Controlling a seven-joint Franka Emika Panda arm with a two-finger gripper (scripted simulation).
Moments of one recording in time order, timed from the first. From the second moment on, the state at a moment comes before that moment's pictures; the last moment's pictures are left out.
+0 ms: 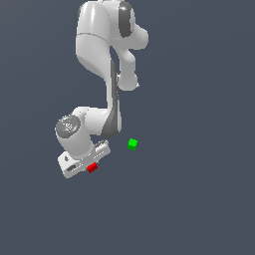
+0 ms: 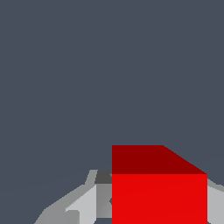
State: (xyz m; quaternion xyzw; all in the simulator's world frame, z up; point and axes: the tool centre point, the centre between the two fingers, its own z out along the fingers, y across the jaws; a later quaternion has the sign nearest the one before) arm 0.074 -0.165 0.043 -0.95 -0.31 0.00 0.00
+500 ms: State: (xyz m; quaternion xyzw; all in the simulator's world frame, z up) arm 0.074 -0.165 0.108 -0.95 -0.31 0.00 0.00
